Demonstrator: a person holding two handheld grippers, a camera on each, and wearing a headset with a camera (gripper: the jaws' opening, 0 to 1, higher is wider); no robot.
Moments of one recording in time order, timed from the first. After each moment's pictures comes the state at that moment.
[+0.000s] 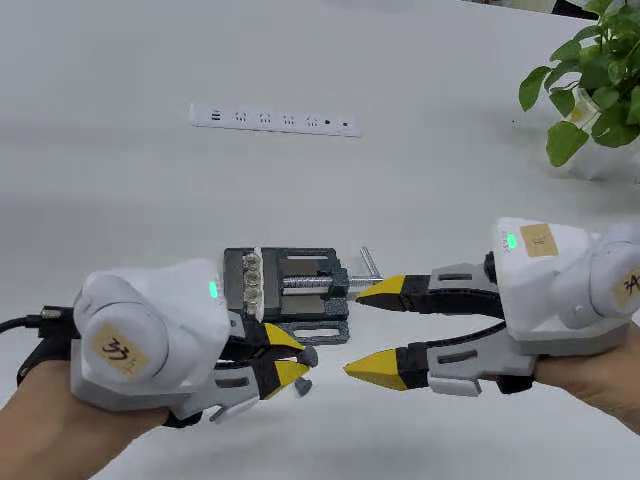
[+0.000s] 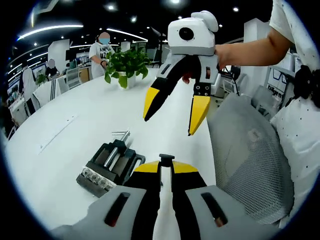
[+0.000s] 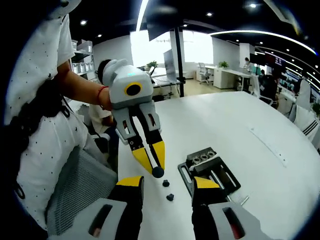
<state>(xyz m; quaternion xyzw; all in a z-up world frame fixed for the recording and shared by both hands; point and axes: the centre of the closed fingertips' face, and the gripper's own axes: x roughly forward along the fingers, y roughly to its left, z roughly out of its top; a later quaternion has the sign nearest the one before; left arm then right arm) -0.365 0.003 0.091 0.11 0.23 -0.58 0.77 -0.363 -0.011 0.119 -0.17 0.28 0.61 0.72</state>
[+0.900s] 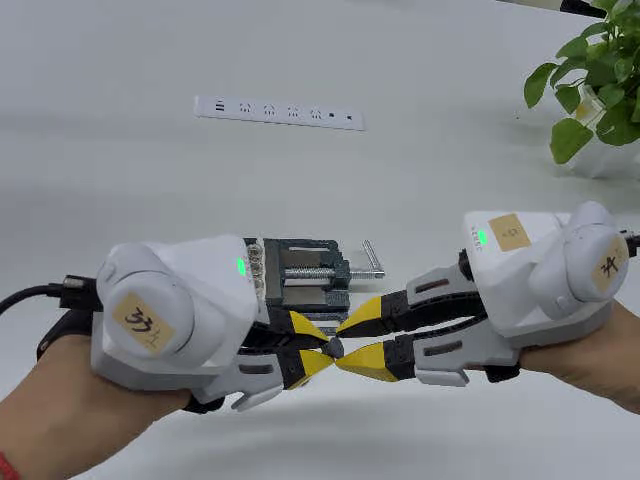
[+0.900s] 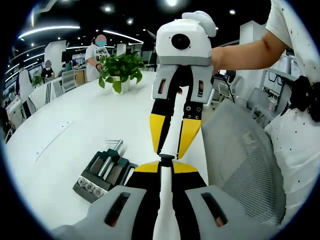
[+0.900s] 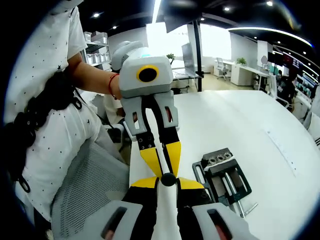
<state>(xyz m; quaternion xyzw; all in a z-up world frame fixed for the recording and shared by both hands) -0.370 -0.009 0.102 0.10 0.22 -0.60 0.76 -0.383 -0.002 0.114 -0.20 0.29 0.66 0.67</state>
